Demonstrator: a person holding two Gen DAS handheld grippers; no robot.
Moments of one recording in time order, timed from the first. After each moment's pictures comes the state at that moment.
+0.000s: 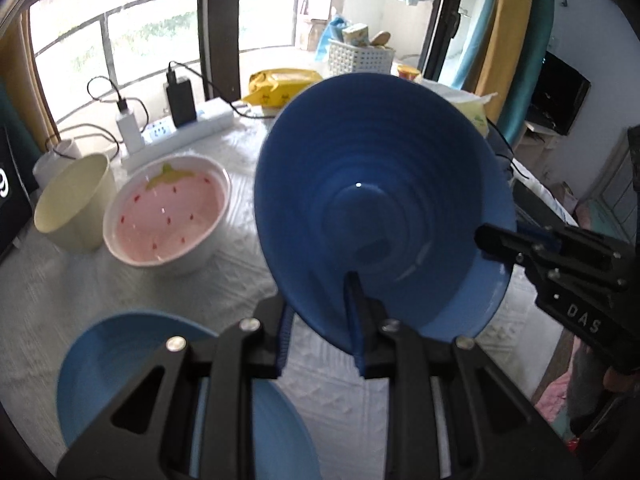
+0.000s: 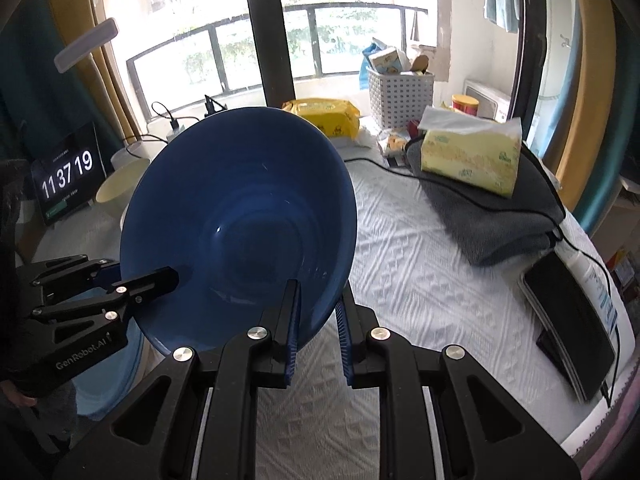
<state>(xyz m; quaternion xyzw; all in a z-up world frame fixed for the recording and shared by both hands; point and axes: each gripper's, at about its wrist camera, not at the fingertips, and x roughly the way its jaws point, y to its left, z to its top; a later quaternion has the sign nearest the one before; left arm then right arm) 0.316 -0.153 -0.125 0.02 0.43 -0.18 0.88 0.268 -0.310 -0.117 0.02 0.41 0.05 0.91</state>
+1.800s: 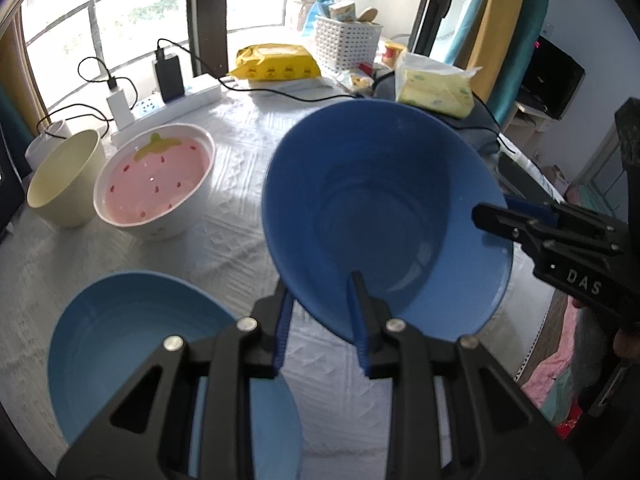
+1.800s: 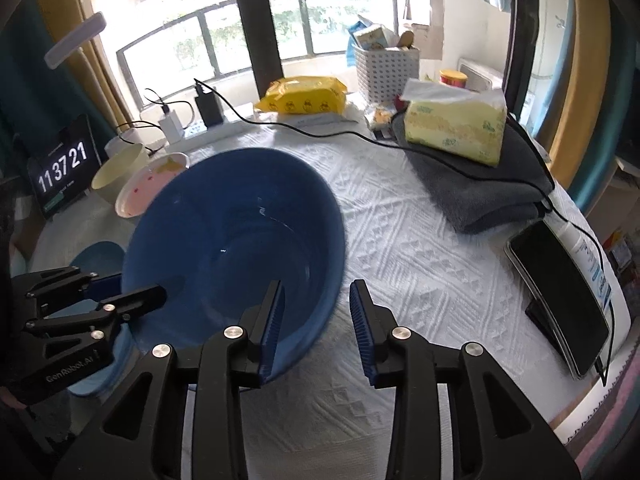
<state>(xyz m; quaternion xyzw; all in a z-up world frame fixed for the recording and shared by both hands) 0.297 -0.153 -0.127 0.02 0.47 -0.20 0.86 0.256 -0.322 -0.118 0.03 0.45 0.03 0.89</state>
